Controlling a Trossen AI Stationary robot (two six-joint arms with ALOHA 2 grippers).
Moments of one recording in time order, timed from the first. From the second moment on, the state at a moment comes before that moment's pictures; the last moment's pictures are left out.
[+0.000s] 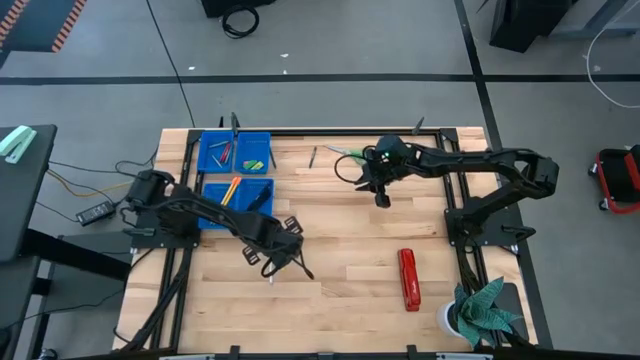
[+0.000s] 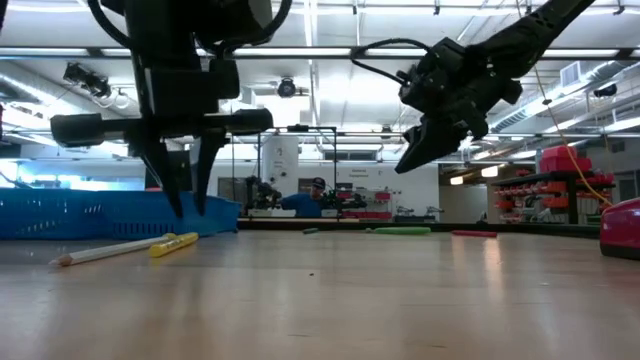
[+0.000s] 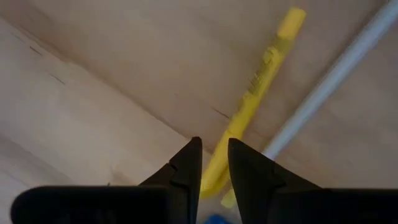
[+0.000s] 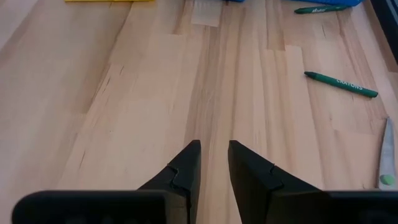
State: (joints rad) left arm -0.25 1.74 1.07 -0.73 -0.21 0.78; right arm -0.47 1.39 0.72 -0.11 -0.39 -0.45
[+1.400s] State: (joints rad) left arm -0.27 1.86 1.08 -0.68 -0.14 1.01; right arm -0.34 1.39 0.61 0.08 -0.42 -0.39
